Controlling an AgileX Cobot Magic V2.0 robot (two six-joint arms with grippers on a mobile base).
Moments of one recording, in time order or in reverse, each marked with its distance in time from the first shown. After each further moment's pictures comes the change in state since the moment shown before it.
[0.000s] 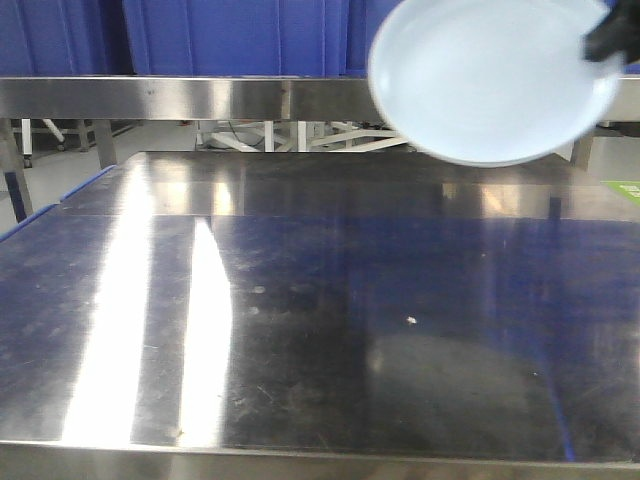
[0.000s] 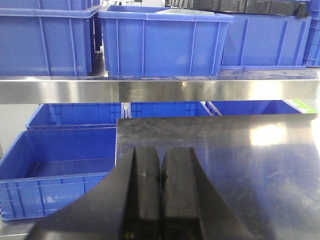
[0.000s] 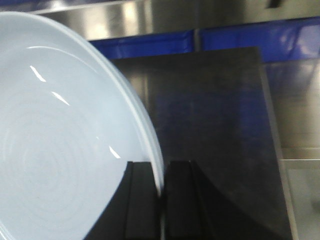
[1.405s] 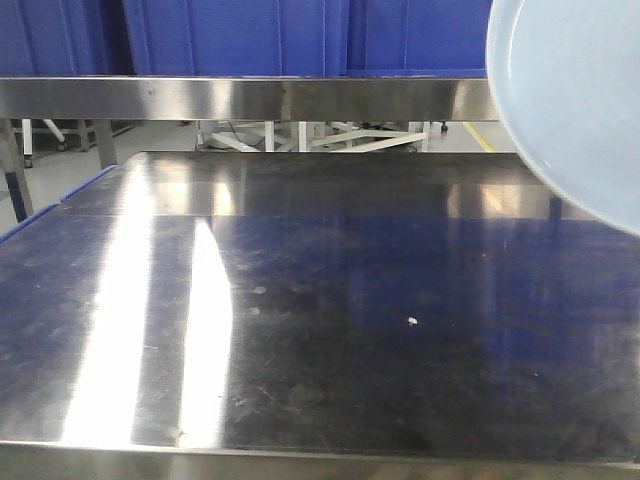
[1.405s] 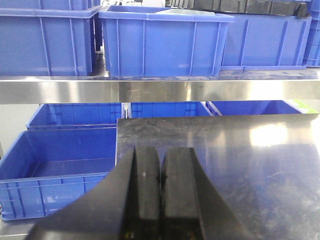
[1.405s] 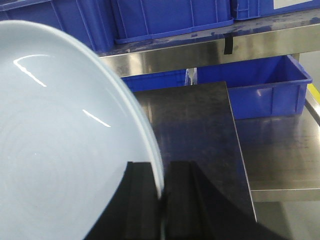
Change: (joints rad) left arm 0.000 0.000 0.000 0.000 0.000 0.000; right arm -0.025 -0.897 0.563 0.000 0.031 -0.004
